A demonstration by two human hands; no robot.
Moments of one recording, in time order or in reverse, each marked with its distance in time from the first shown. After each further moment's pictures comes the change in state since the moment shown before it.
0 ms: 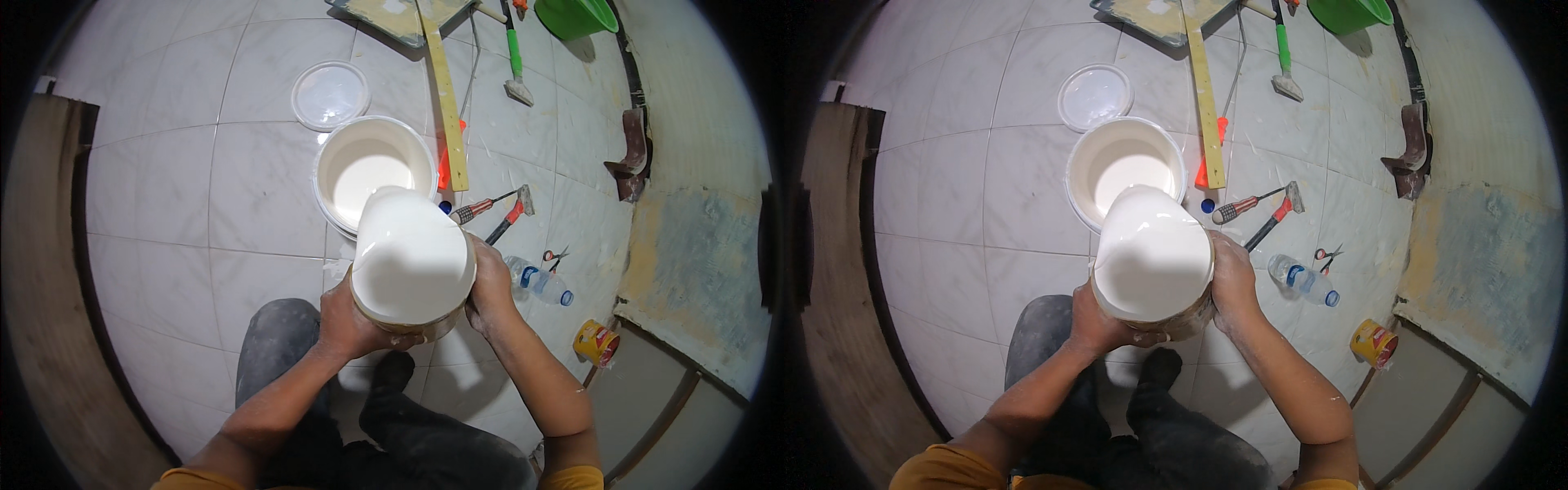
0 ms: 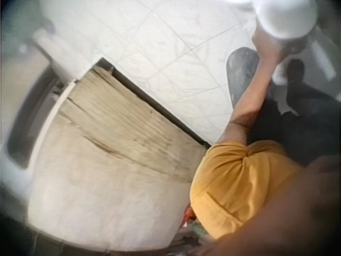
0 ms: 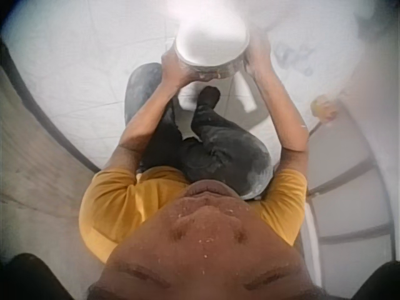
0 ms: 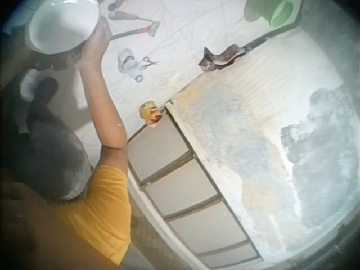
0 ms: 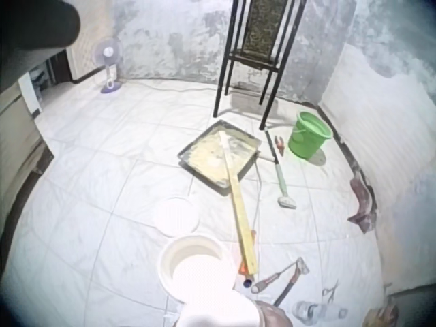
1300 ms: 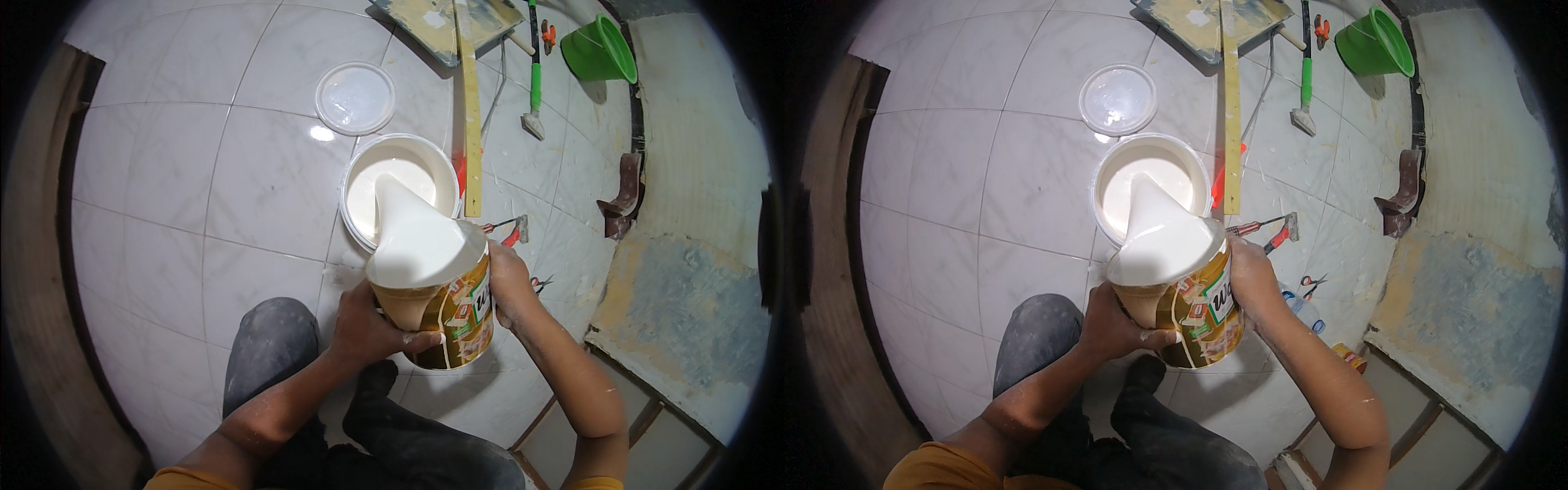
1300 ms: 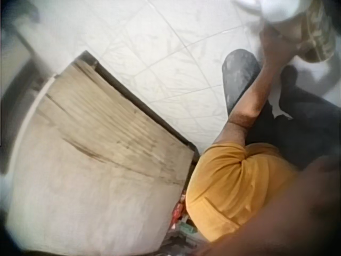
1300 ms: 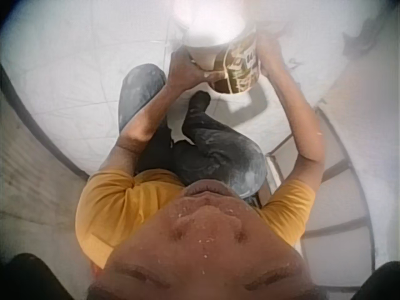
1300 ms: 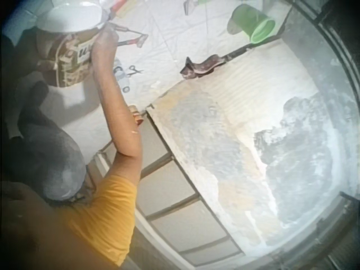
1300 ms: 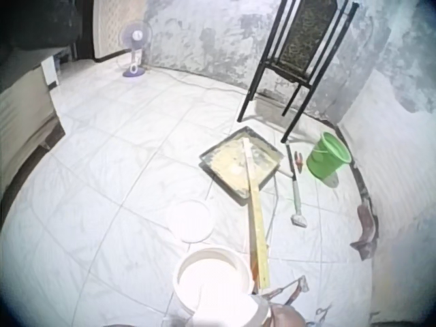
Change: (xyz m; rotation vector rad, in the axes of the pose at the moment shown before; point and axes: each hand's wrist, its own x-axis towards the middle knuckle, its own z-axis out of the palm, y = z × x) left_hand 0.014 0.002 -0.011 -0.541 -0.013 -0.020; right_hand 0.020 -0.052 0.020 -0.522 -0.004 0.086
